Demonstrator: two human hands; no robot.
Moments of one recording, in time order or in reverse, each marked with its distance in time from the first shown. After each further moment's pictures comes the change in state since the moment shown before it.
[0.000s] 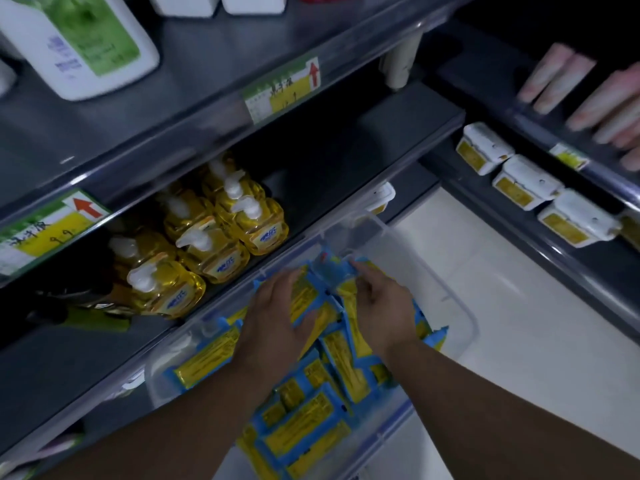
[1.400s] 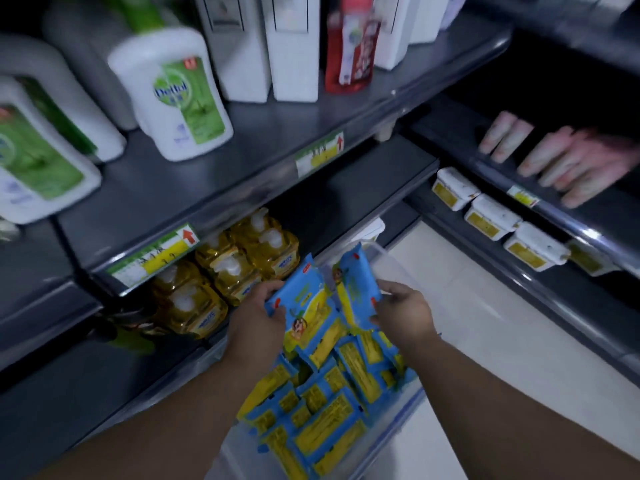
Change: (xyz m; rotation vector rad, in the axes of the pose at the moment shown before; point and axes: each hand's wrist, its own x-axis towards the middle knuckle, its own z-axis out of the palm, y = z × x) left_hand -0.026 0.007 -0.087 -0.337 0.148 -0.154; right_hand -0.033 -0.068 -0.025 0.258 0.127 0.370
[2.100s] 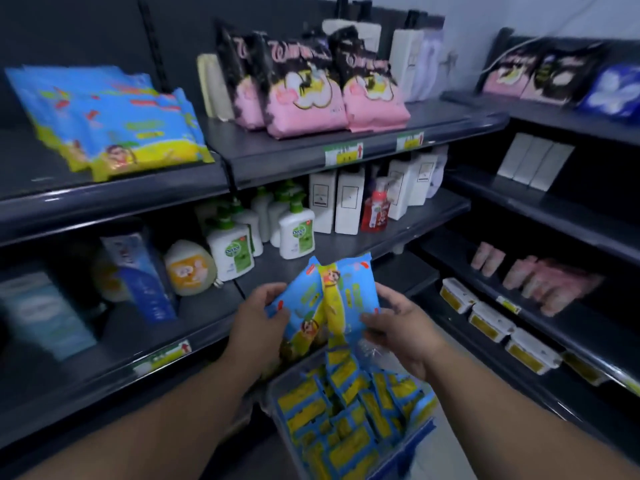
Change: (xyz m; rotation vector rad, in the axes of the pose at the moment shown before) left_hand -0.184 0.111 -0.189 -0.223 0.234 0.237; right_hand -0.240 -0.138 -0.054 0.265 -0.459 -0.332
